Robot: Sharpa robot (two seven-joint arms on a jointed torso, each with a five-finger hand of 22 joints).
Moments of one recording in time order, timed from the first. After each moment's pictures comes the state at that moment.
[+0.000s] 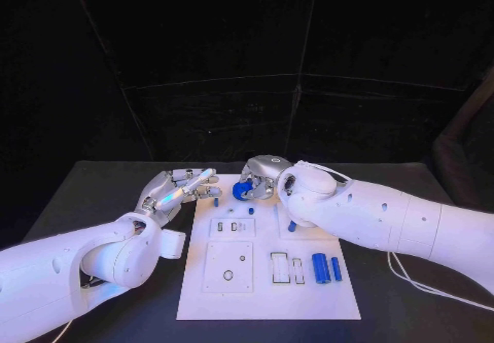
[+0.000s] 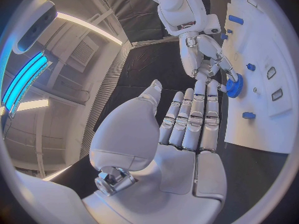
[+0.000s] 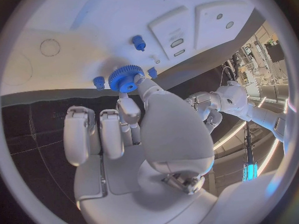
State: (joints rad) left arm 1.22 -0.93 -0.12 1.70 0.03 -0.40 0.56; left_hand 1.29 0.02 0.06 0.11 0.06 0.93 0.23 0.08 0.07 1.00 0.18 0.09 0.07 1.08 0.13 0.16 0.13 0.17 0.89 0.25 0.24 0.09; right arm 1.25 -0.48 0.02 1.28 -1.63 -0.24 -0.26; right_hand 1.36 -0.06 0.24 0.10 0.23 0.99 0.14 0.14 0.06 1.38 0.03 1.08 1.14 1.47 -0.03 1.47 1.31 0.05 1.45 0.08 1.51 1.31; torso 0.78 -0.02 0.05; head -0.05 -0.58
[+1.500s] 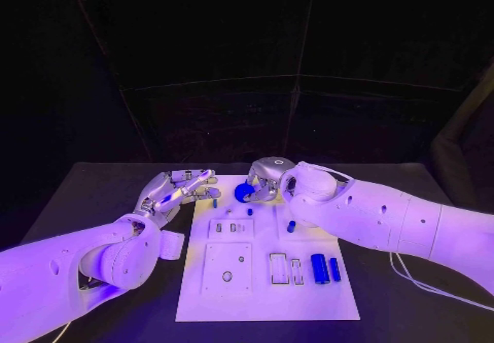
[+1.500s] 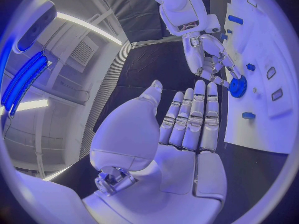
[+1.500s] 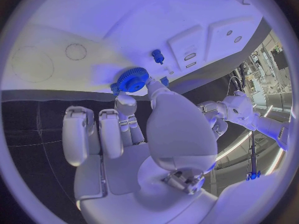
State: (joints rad) left arm 1.23 -0.93 -0.12 1.70 0.03 -0.40 0.55; left_hand 1.29 0.02 0.06 0.11 0.06 0.93 0.23 0.08 0.07 1.00 0.18 0.09 0.07 1.08 0.13 0.16 0.13 0.17 0.89 0.25 0.24 0.08; right arm 1.24 -0.49 0.02 1.25 -1.69 -0.19 -0.31; right_hand 1.22 -0.14 0.15 0.26 0.16 0.93 0.16 0.07 0.07 1.33 0.06 1.00 1.09 1.47 -0.01 1.47 1.31 0.05 1.45 0.10 1.51 1.31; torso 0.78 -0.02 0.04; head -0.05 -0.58
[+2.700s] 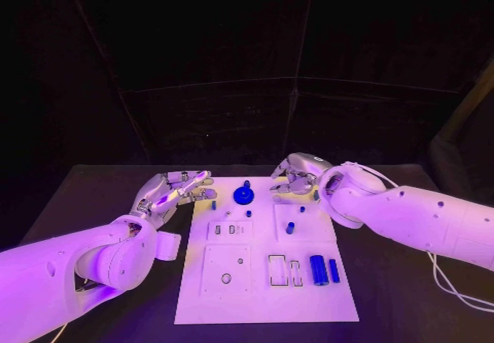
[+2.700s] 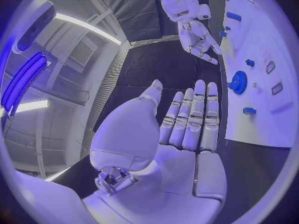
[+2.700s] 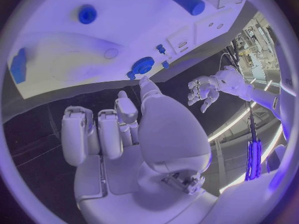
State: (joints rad) left arm 1.23 -0.94 -0.12 1.69 0.03 -0.40 0.55; left_hand 1.29 0.02 0.06 0.10 0.06 0.93 0.23 0.07 0.07 1.00 0.18 0.09 0.07 1.08 0.13 0.15 0.13 0.17 0.89 0.25 0.24 0.08; right arm 1.24 -0.72 0.02 1.35 -1.41 -0.33 -0.12; right_hand 1.36 -0.05 -0.02 0.17 0.24 0.93 0.15 0.07 0.07 1.34 0.07 1.09 1.17 1.47 -0.01 1.47 1.31 0.05 1.45 0.10 1.50 1.31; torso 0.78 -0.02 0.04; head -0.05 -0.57
